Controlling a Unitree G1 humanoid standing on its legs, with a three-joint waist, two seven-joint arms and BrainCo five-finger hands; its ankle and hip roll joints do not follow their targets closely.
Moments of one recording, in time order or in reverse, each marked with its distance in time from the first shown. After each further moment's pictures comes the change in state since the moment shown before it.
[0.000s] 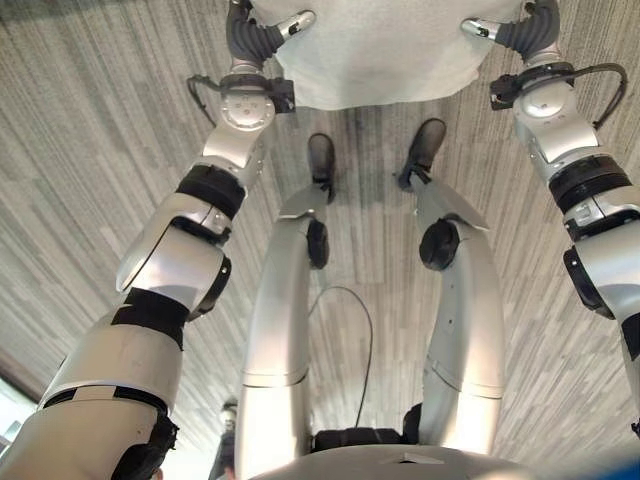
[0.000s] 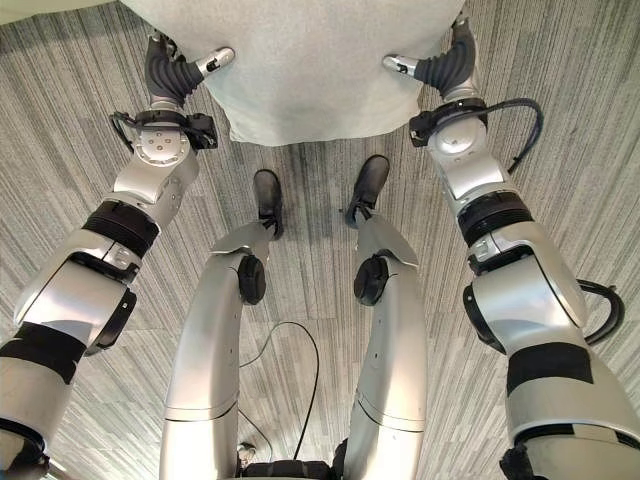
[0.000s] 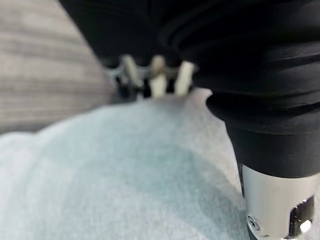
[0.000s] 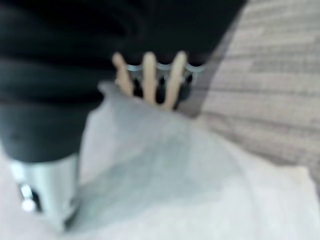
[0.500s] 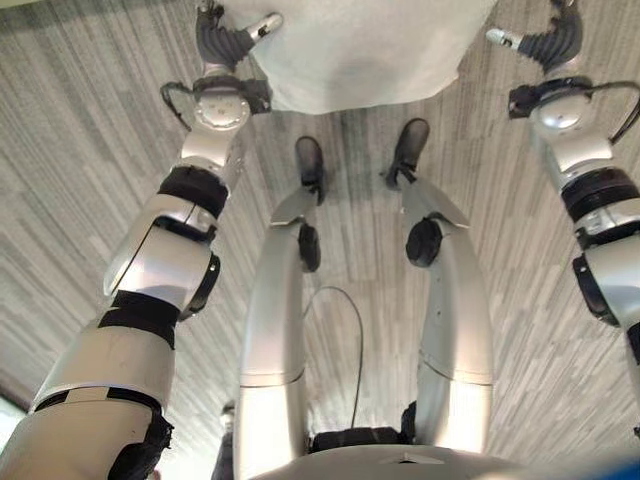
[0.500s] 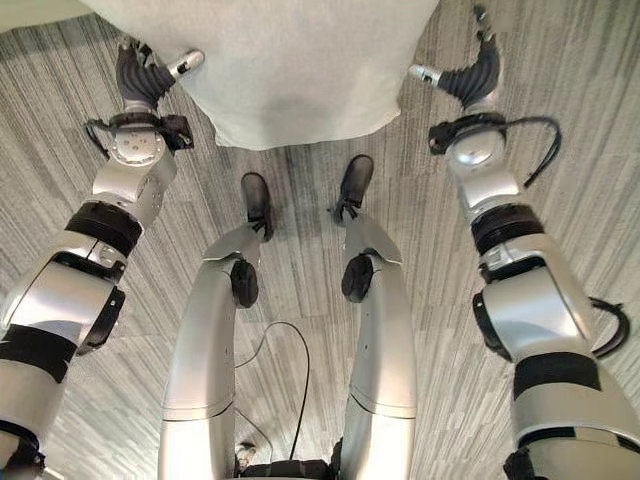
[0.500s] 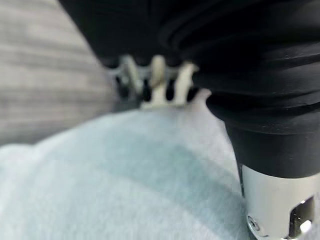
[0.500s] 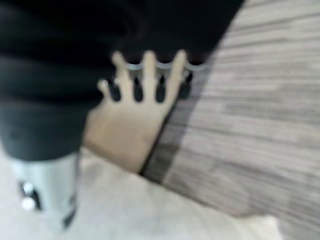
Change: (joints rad) left arm 0.014 0.052 0.077 0.007 0.000 0.000 -0.004; right arm 0.050 -0.097 -0.076 -0.021 -0.043 -0.023 -0.023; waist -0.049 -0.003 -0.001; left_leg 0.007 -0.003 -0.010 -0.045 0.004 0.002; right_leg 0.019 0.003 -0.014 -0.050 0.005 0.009
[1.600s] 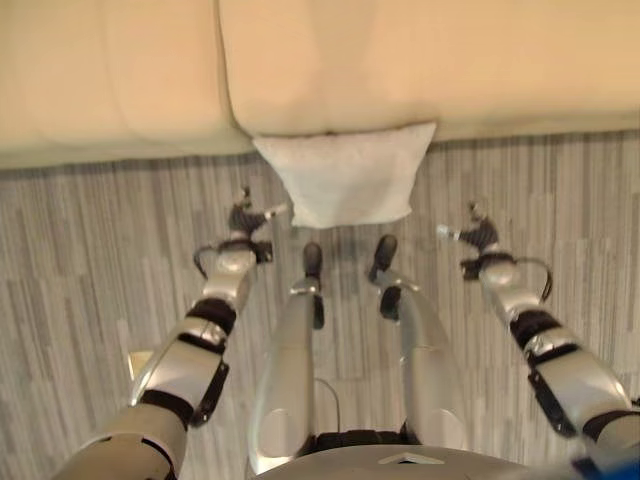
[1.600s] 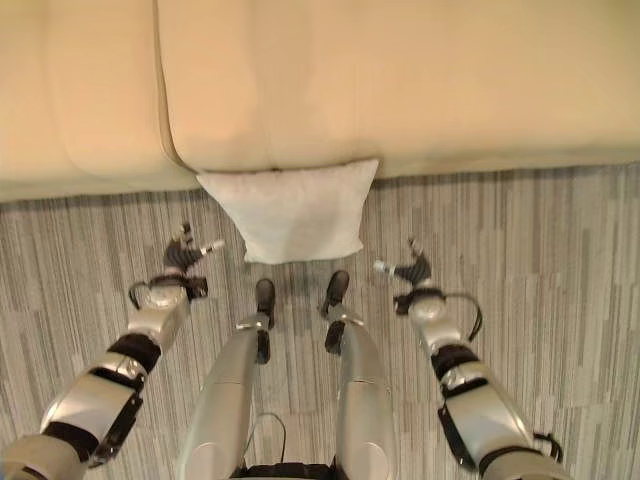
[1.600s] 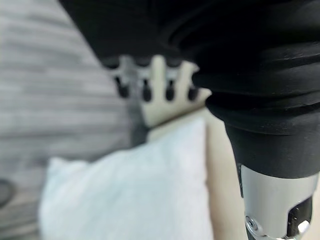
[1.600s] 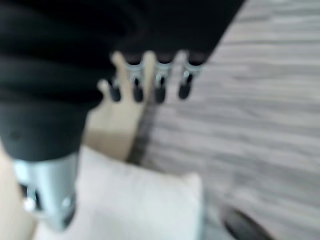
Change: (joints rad) left arm 0.527 -0.117 0.189 0.057 0.128 -0.005 -0.129; right arm 0.548 0.211 -0.177 -0.002 -0.083 0.027 0.097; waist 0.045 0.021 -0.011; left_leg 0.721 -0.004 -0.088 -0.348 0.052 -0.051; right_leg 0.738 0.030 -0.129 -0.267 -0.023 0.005
